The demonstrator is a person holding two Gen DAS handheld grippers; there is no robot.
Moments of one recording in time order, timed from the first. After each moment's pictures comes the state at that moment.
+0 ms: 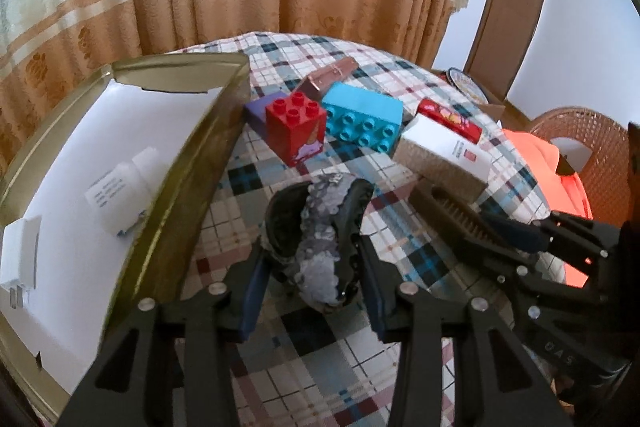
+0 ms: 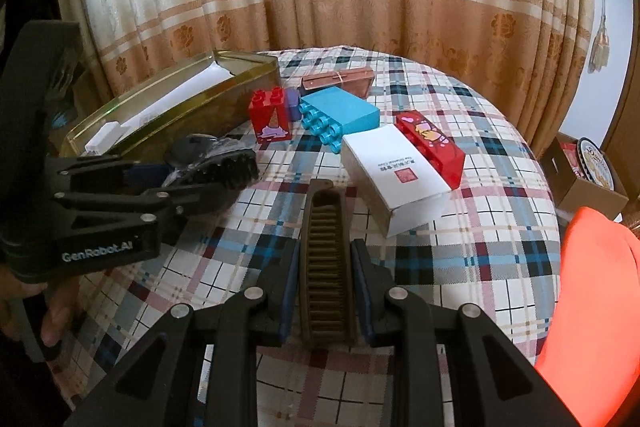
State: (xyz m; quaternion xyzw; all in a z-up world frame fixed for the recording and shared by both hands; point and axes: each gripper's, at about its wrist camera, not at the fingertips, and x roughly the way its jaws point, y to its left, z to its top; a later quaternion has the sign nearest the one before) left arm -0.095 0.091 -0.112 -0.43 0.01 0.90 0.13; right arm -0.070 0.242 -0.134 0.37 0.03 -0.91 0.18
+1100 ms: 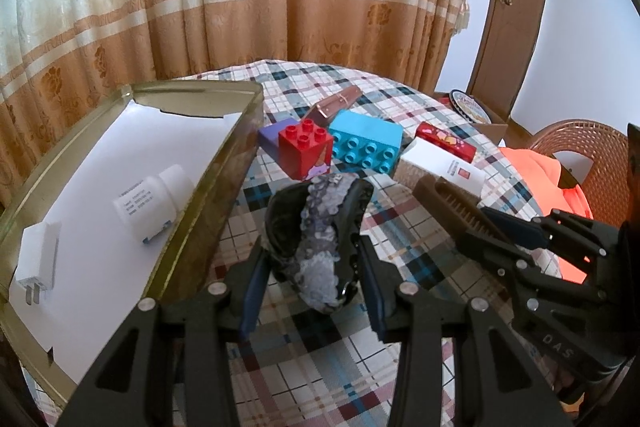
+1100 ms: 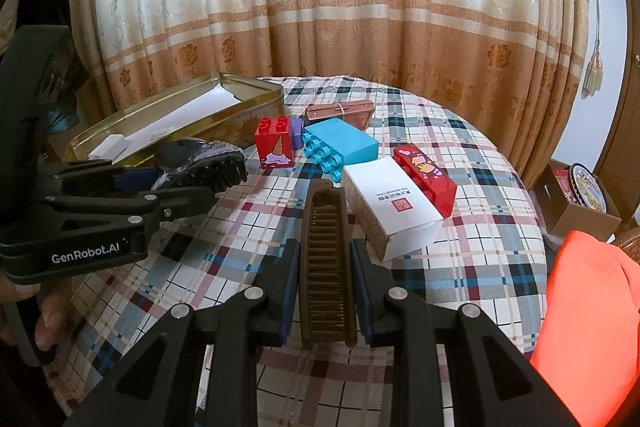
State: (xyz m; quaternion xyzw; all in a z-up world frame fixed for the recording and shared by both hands) left arm -0.082 0.087 -0.101 -0.38 0.02 0.92 0.12; right arm -0.061 0.238 -0.126 0.32 0.04 -0.93 0.18
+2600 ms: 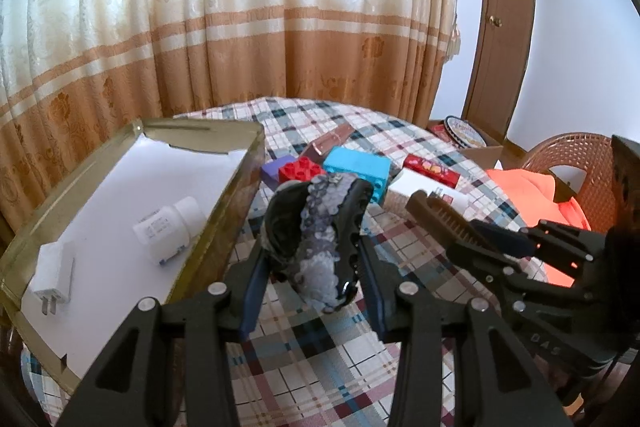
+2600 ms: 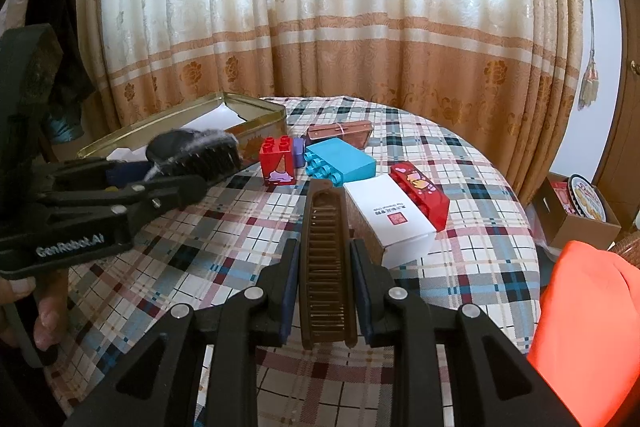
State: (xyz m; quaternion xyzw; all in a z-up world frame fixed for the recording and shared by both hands) left arm -0.063 0.087 -0.082 -0.32 0.02 0.94 0.12; right arm -0.052 0.241 -0.120 0.29 0.04 -0.94 0.18
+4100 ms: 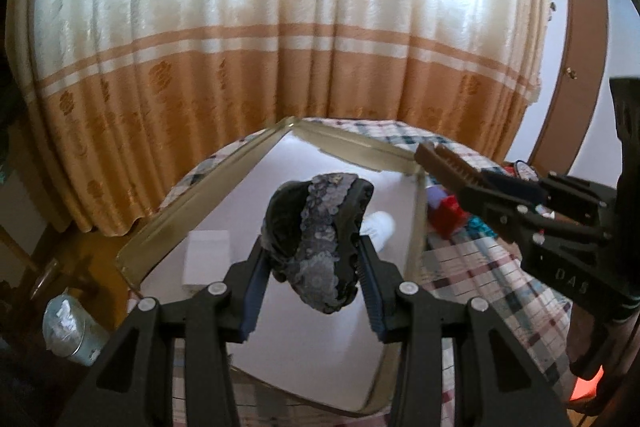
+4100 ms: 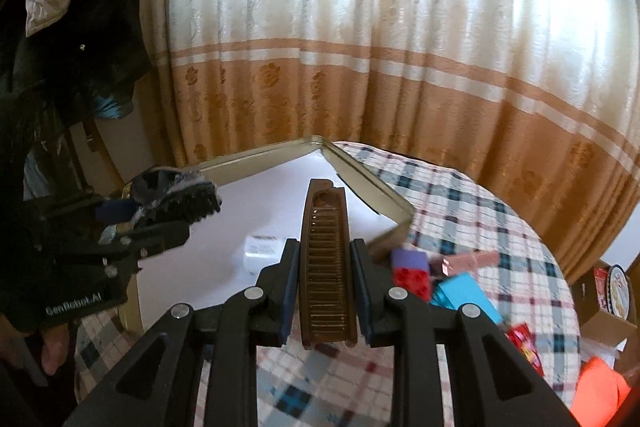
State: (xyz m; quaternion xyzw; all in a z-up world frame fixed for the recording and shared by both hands) left arm -0.057 -0.043 -0.061 -0.32 -0.05 0.95 -0.01; right arm -0.107 0.108 -0.057 0.28 0.12 -0.91 0.29
